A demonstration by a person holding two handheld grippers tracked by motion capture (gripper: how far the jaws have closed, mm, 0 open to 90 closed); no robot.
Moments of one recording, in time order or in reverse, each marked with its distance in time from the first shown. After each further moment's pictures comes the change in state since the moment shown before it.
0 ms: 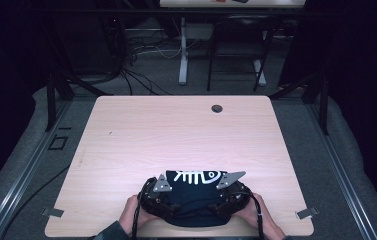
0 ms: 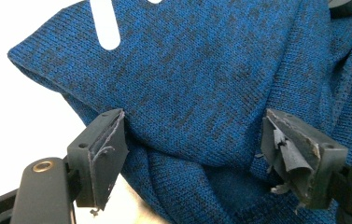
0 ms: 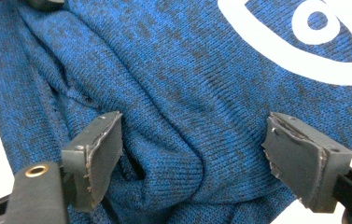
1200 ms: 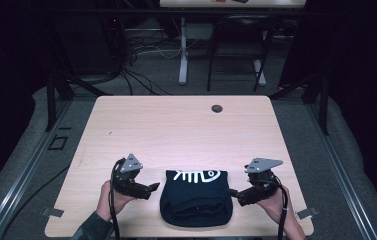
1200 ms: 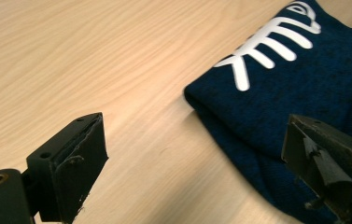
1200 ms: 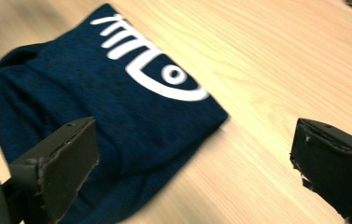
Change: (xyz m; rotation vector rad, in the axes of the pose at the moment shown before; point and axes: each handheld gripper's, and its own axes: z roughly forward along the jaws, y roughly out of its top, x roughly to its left) left arm 0.060 -0.003 -0.067 -0.155 0.144 -0.132; right arm -0.027 -0.002 -0.086 -0.170 -0.166 0.120
